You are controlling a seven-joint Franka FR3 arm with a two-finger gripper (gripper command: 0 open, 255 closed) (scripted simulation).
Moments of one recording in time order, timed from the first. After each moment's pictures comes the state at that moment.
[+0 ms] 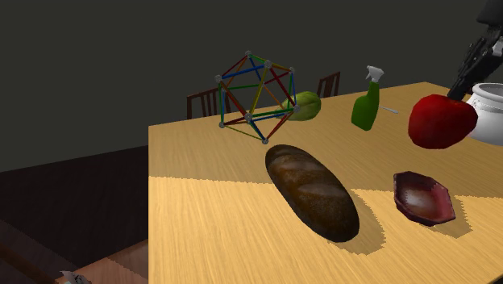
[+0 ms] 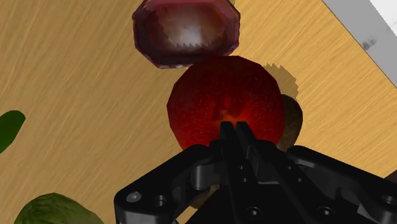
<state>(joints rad) -0.15 0.03 -0.50 -1.67 0.15 1.68 -1.43</state>
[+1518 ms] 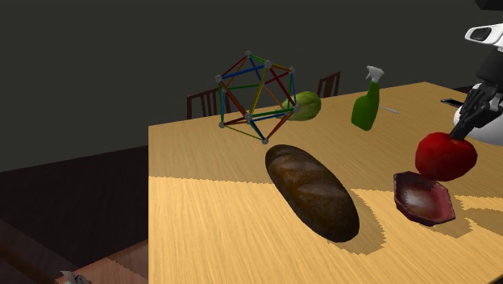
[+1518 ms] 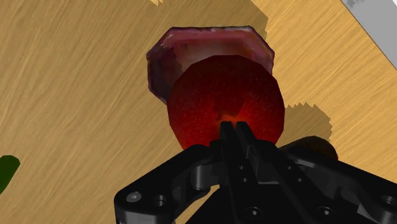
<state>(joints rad) -0.21 0.14 -0.54 -1.78 0.21 1.87 -1.58</state>
